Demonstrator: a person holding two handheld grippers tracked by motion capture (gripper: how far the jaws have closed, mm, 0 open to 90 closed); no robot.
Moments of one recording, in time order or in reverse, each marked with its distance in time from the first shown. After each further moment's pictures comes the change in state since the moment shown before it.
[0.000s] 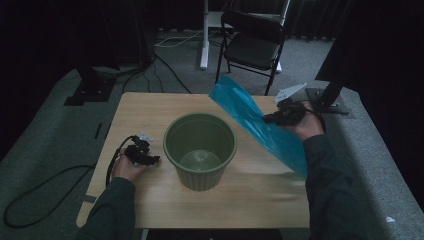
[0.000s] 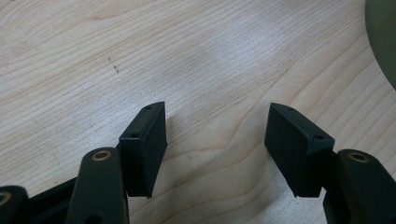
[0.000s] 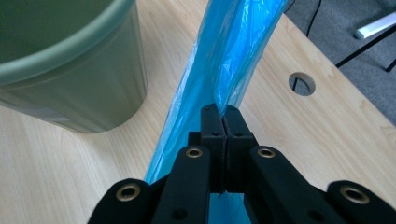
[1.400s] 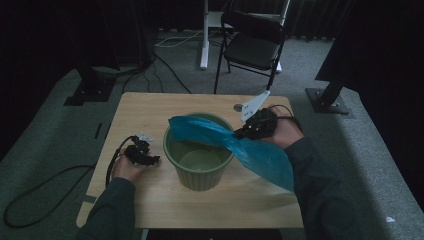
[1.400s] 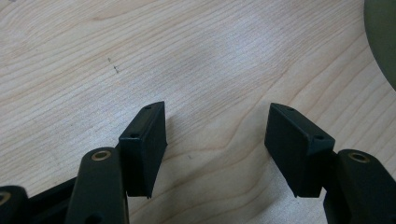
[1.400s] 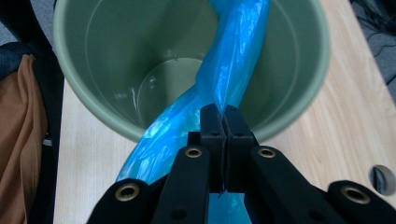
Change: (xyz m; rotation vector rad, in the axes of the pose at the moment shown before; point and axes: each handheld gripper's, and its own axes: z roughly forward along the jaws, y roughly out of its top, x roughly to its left) left arm 0.000 -0.001 0.000 -0.003 -0.003 0.004; right arm 0.092 0.061 0.014 0.040 0.219 -0.358
